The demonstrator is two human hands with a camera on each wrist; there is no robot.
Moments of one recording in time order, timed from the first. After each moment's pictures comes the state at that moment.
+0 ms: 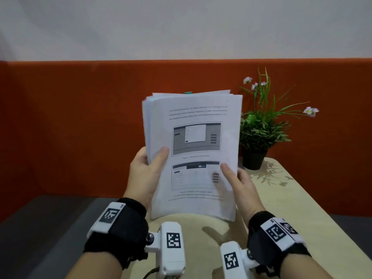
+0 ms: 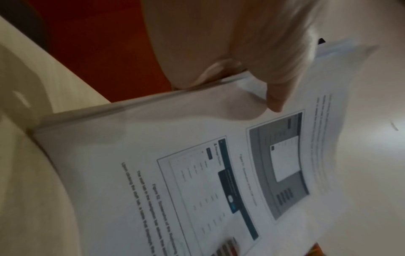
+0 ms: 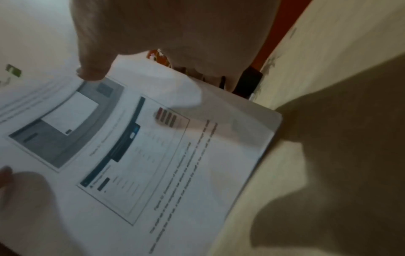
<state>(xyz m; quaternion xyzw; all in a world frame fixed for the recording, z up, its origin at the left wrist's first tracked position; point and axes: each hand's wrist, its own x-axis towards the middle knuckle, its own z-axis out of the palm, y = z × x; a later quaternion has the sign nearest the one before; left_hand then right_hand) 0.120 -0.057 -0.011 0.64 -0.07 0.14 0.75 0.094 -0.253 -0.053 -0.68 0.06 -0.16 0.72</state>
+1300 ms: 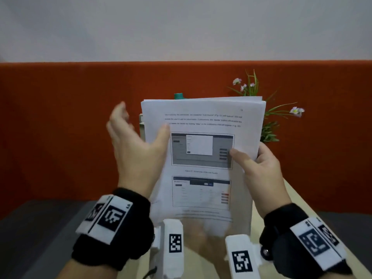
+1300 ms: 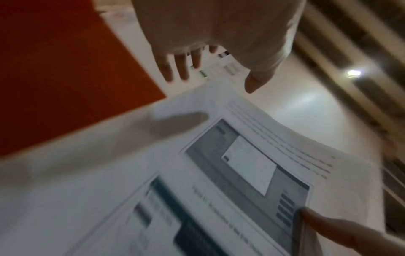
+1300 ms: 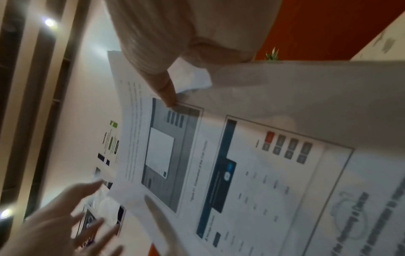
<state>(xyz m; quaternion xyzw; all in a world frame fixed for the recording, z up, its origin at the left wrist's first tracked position) 0.093 -0.085 0.041 0.73 -0.06 0.40 0.54 0.058 -0.274 0.006 -0.66 -0.02 -0.28 0.69</state>
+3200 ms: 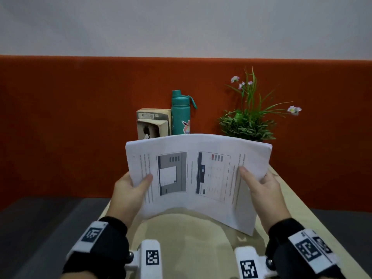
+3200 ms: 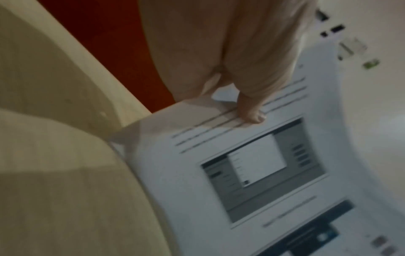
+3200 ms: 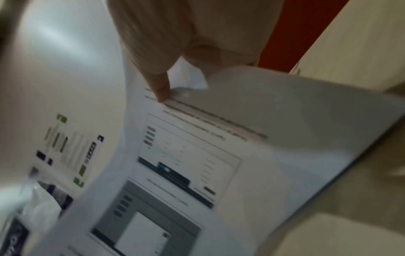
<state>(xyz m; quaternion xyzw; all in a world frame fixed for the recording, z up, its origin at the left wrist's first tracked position) 0.109 -0.049 -0.049 0.70 -0.01 0.09 0.70 0.056 -0.297 -0.039 -0.68 0.09 -0.25 0.68</state>
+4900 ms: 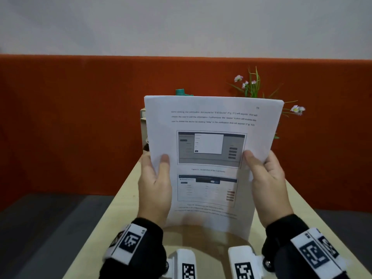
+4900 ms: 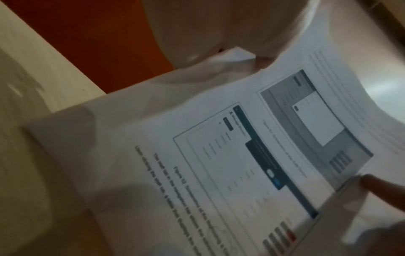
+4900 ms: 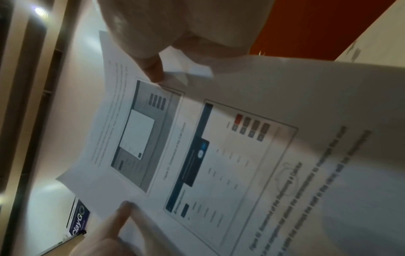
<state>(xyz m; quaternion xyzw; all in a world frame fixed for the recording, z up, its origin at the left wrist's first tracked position) 0.087 -0.098 -0.032 0.65 -0.06 0.24 0.72 0.044 -0.273 -0.011 -0.64 -0.01 -0.31 0.70</state>
